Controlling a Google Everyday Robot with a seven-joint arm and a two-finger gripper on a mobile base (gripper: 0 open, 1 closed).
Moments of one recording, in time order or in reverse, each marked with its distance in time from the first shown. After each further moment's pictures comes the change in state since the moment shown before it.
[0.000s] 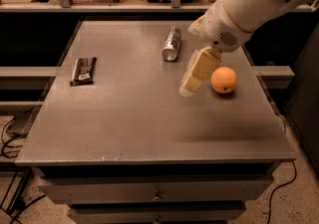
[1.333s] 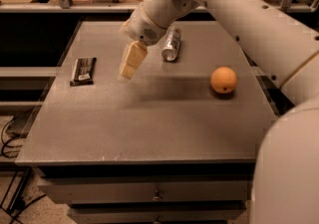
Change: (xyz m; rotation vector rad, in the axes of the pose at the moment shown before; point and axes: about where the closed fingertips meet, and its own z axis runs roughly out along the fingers) arm -0.120 -0.044 0.141 -0.215 -0.180 -0.177
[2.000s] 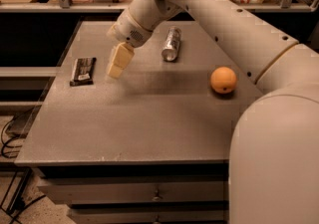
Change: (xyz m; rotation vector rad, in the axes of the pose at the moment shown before) arm -0.021 -0.011 0.036 -0.053 -0.048 -0.008
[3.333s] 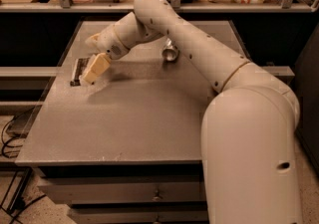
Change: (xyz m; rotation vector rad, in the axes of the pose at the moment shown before) arm -0.033 -0.039 0.088 -0.037 -0.288 0.008
